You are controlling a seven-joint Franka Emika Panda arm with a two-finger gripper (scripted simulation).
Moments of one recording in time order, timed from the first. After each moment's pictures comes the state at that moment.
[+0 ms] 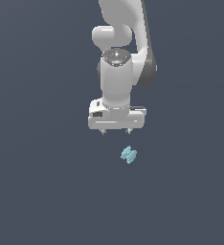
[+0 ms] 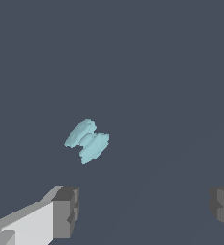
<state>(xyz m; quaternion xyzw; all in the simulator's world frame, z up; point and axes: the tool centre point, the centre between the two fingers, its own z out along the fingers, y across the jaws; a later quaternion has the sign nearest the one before) 0.022 0.016 0.190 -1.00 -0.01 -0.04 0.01</state>
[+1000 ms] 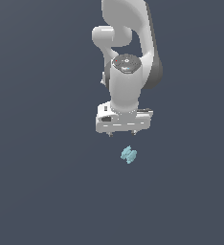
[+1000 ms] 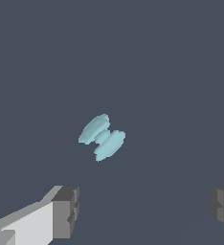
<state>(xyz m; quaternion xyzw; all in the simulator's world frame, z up) 0.022 0.042 0.179 -1.00 -0.04 -0.03 0.01</state>
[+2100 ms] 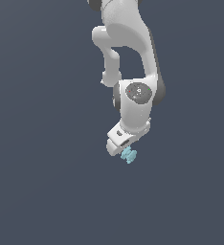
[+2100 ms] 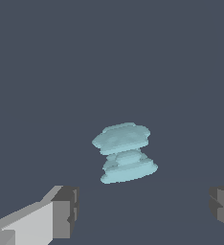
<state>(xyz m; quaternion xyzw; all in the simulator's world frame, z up) 0.042 0.071 0.118 -0.95 -0.31 -0.01 0.00</state>
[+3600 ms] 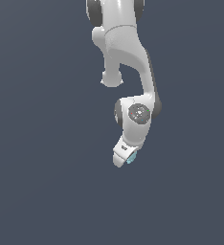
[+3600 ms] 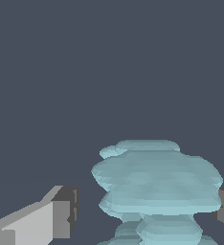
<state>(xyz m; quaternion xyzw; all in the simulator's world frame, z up) 0.047 0.082 0.047 -0.91 -0.41 0.00 0.00</state>
